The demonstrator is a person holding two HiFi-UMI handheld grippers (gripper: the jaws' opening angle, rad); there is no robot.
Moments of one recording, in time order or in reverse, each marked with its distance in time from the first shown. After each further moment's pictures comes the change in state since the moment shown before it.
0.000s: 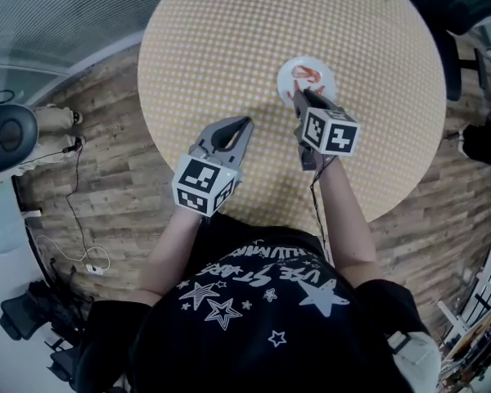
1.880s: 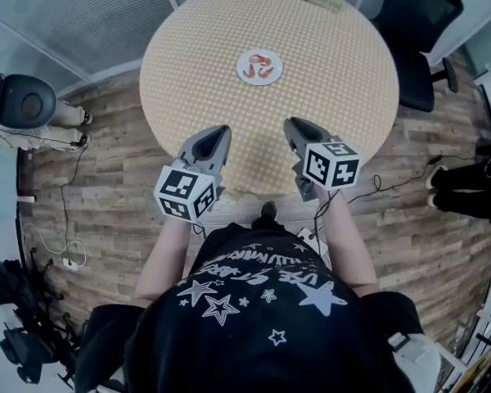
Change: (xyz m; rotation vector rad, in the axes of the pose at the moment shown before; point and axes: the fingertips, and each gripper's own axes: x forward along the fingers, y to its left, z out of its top) left arm -0.090 -0.200 0.011 0.041 -0.226 0.195; right arm -0.253 -0.003 -0.062 -0.157 -0.161 0.315
